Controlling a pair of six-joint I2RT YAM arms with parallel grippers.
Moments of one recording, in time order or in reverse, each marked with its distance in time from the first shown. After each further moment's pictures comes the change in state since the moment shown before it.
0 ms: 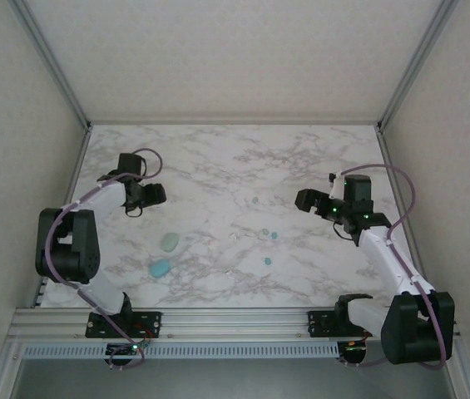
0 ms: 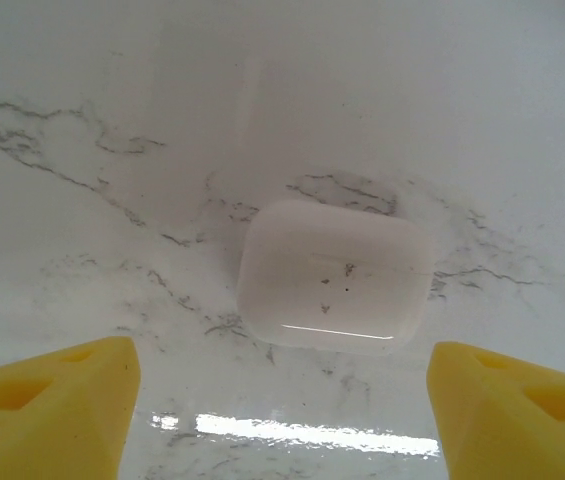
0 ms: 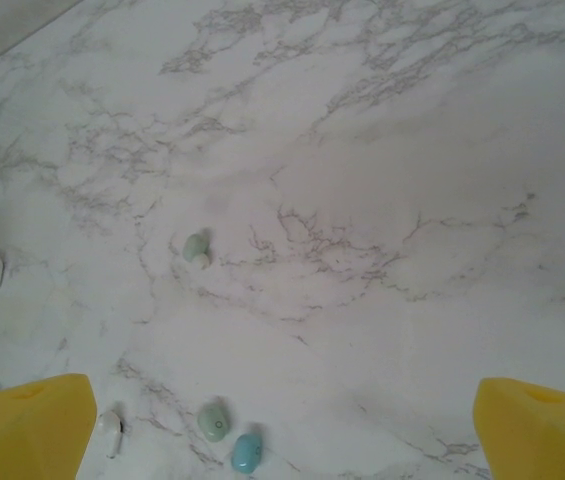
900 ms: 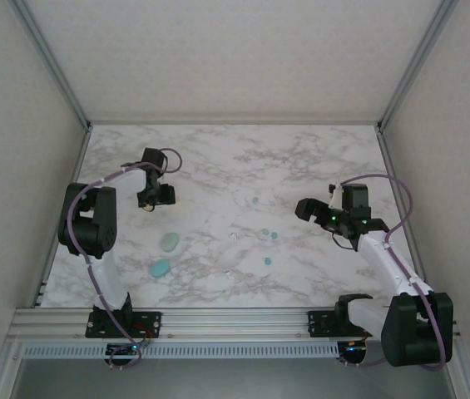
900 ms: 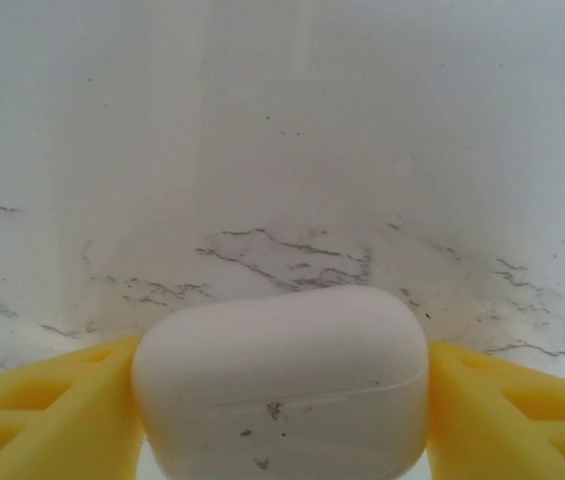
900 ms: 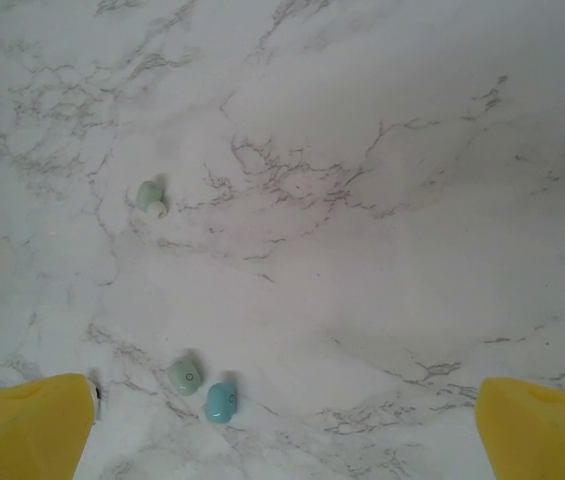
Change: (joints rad) left arm -0.103 0.238 0.192 -0.111 -0.111 0.044; right arm 0.000 -0.014 -0.064 -0.047 0.012 0.056
